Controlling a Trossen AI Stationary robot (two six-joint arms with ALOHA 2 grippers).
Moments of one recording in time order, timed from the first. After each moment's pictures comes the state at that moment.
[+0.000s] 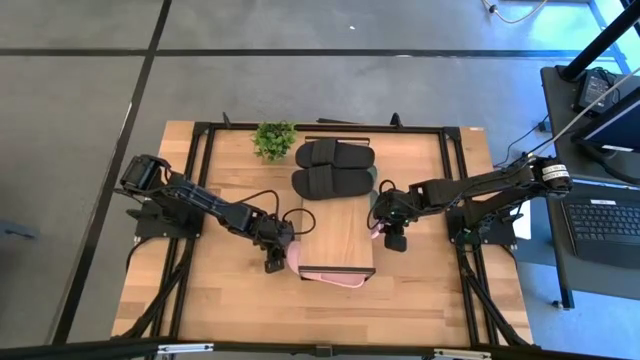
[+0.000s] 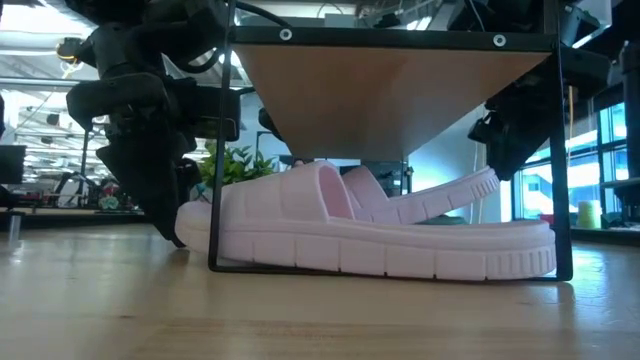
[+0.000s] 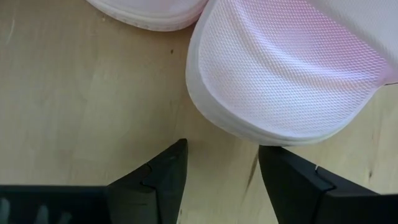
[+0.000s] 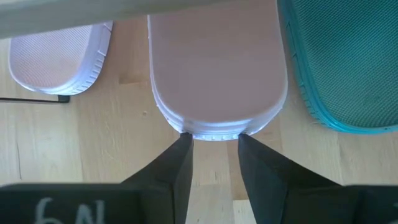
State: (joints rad) left arm -0.23 1.61 0.76 -0.24 0.03 -0.52; right arm 0.08 1.32 0.78 -0.61 -0.05 0.23
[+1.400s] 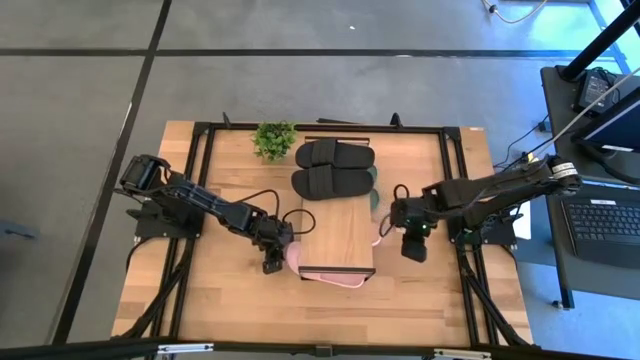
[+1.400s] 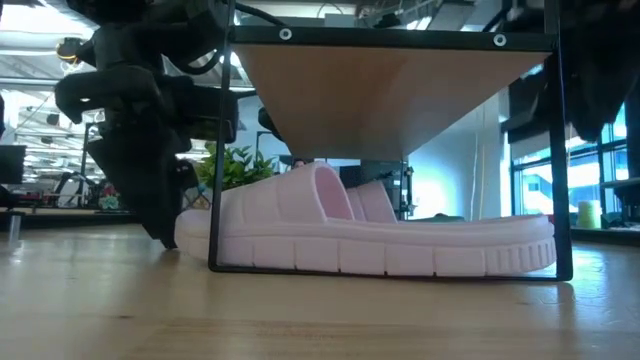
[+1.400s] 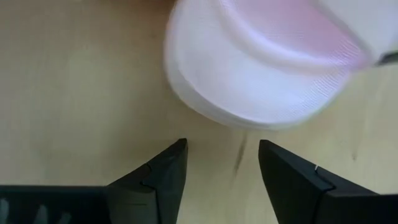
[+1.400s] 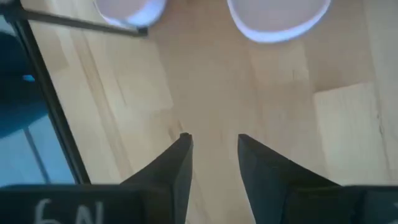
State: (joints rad) left arm -0.23 1.61 0.76 -0.26 0.10 -0.51; right arm 0.19 1.21 0.87 -0.93 -0.25 0.55
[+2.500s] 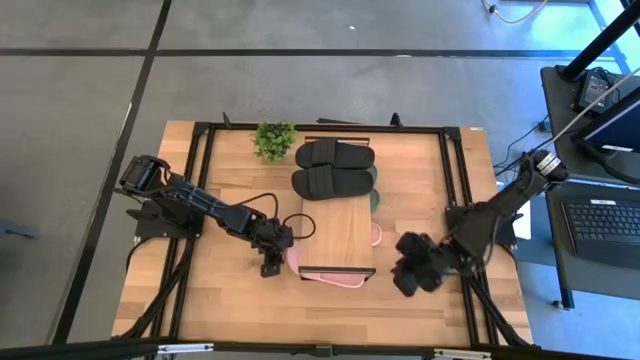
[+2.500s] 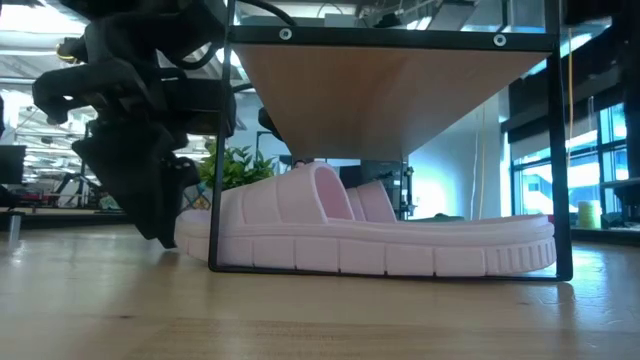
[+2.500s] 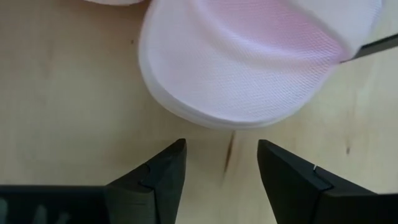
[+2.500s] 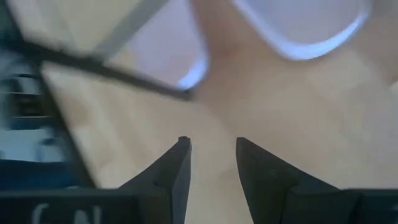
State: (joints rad) left arm -0.26 1.61 0.76 -0.24 0.08 -0.47; right arm 0.72 1.30 0.87 -0.67 0.32 1.35
